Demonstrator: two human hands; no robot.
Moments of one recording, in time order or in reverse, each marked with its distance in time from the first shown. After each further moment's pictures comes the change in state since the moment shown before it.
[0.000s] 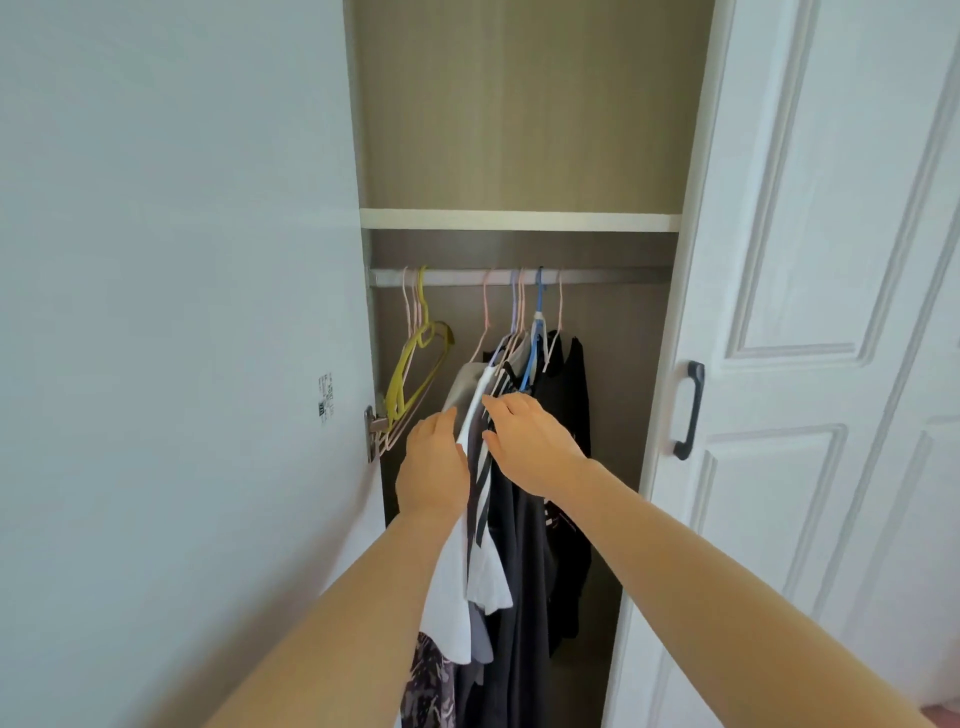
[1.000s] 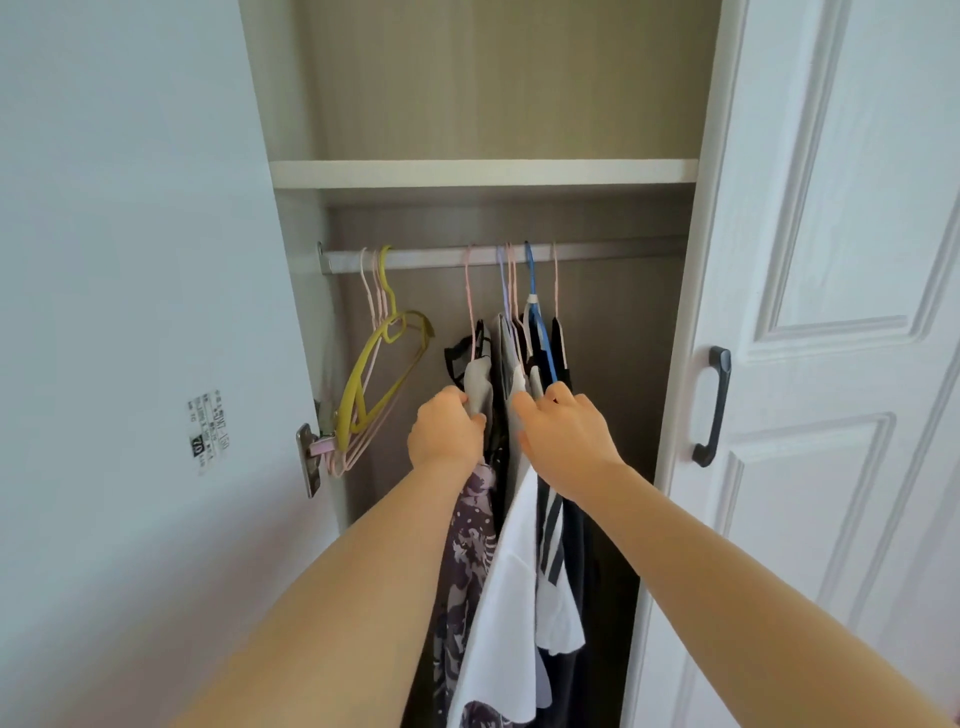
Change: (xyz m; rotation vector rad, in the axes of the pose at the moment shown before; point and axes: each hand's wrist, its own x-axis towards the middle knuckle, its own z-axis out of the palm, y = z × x) left_hand 0.081 0.020 0.057 -0.050 -0.079 -0.123; right_hand 0.021 0.068 0.027 -0.280 0.107 0.015
